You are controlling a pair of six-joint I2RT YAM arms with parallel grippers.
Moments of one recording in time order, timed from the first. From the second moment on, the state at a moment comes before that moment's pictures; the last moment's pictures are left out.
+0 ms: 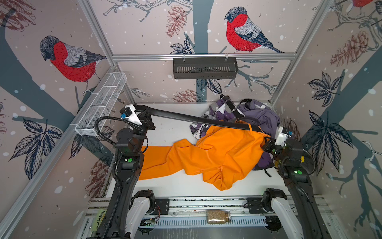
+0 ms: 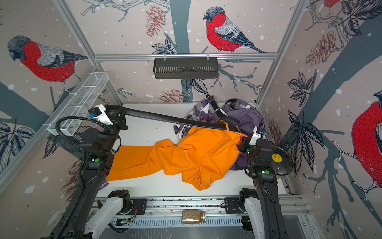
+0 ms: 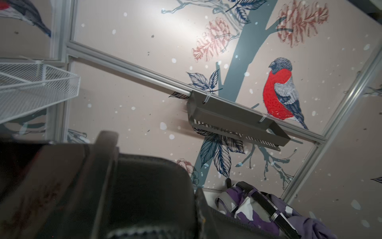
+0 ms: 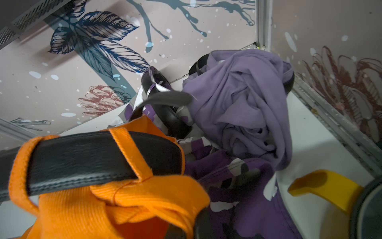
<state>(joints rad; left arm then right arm) 0.02 0.82 0.75 0.23 0.15 -0.38 -0.12 0.61 0.56 -0.33 -0.18 0.34</state>
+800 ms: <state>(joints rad) -0.55 0.72 0.68 -0.21 -0.30 -0.54 0.14 0.69 0.84 -0.42 -0.21 0.21</state>
